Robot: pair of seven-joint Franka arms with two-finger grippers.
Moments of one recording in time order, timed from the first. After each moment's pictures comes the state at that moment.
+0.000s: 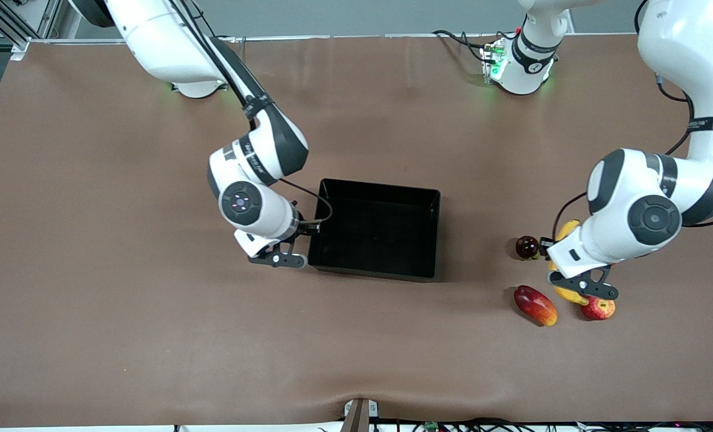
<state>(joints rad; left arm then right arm) 0.20 0.50 -0.37 -1.66 0.27 2.04 0.10 0.52 0.65 0.02 -1.47 0.18 2.01 0.57</state>
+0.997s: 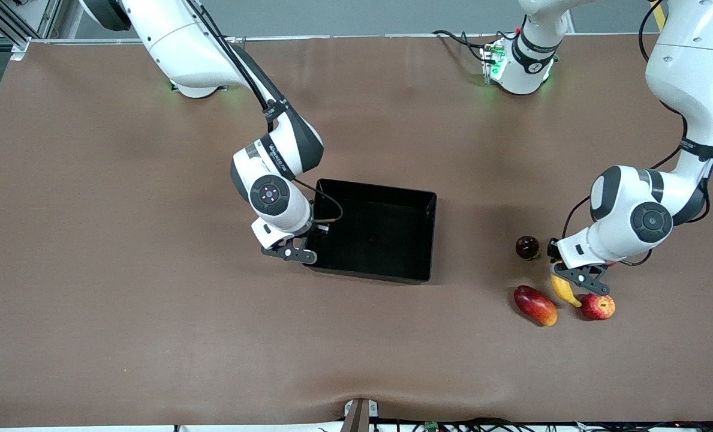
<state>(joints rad) 0.33 0.58 -0.36 -1.86 0.32 2.38 0.30 0.56 0.66 0.02 -1.53 0.15 2.13 0.72</state>
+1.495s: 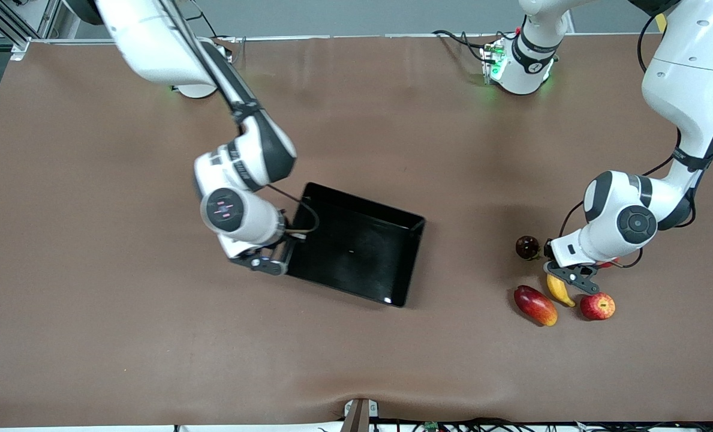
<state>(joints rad) 0.34 0.63 -0.36 -1.89 0.41 2.44 0.30 0.44 0.59 0.00 -1.49 0.19 1.93 0.62</state>
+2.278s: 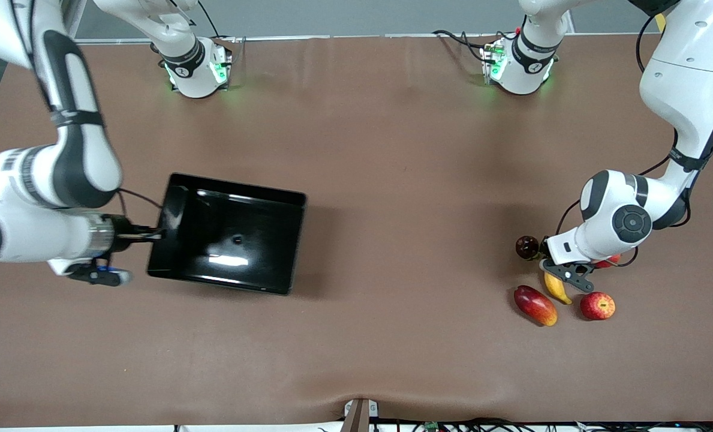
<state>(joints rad) 0.34 0.63 -0.37 -1.90 0.41 2.44 0.33 -0.01 0.45 -0.01 -1.55 0.18 1.69 0.07</state>
